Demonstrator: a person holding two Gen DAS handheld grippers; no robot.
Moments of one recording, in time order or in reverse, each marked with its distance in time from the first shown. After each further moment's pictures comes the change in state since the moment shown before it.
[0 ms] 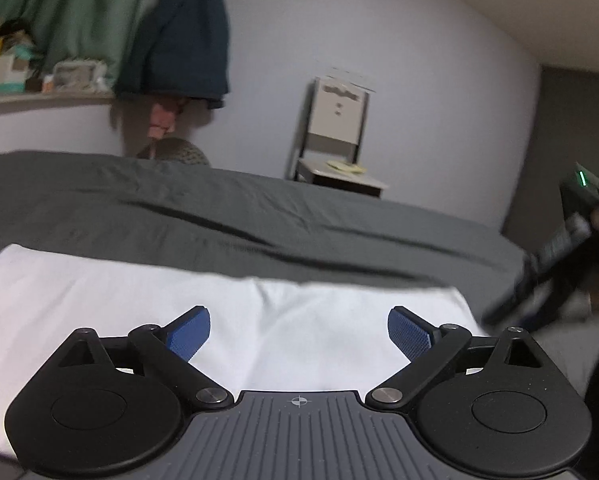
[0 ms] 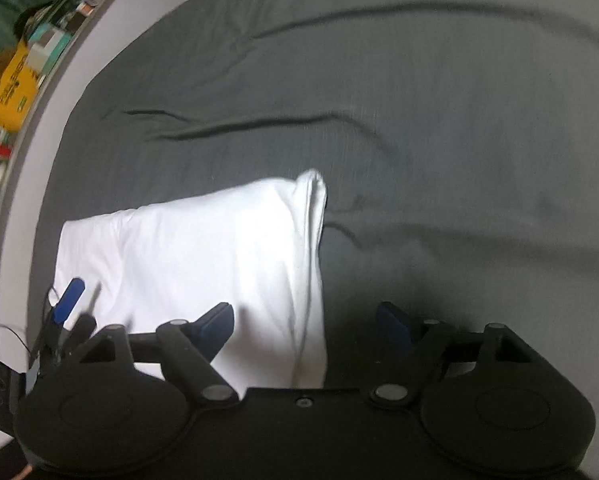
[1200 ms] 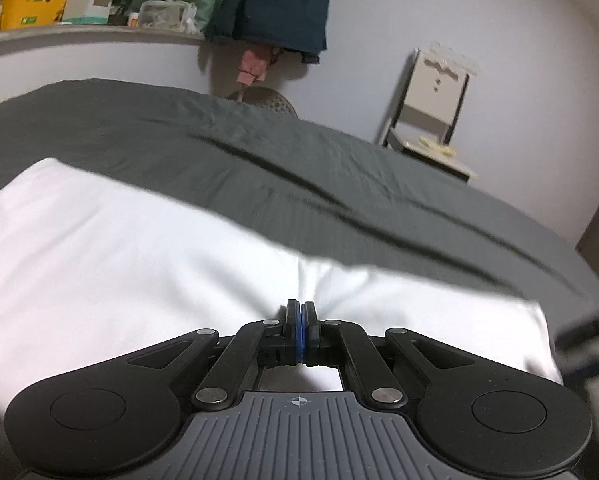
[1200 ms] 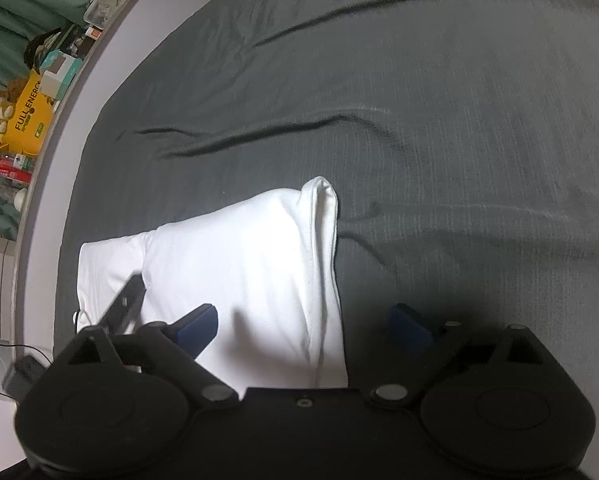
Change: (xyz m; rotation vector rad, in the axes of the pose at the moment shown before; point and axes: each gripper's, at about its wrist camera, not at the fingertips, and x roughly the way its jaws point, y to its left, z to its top) left arm 0.043 0.004 -0.020 -0.165 0.144 0.257; right arm 0.005 -0.023 0.003 0.034 -0.042 0.101
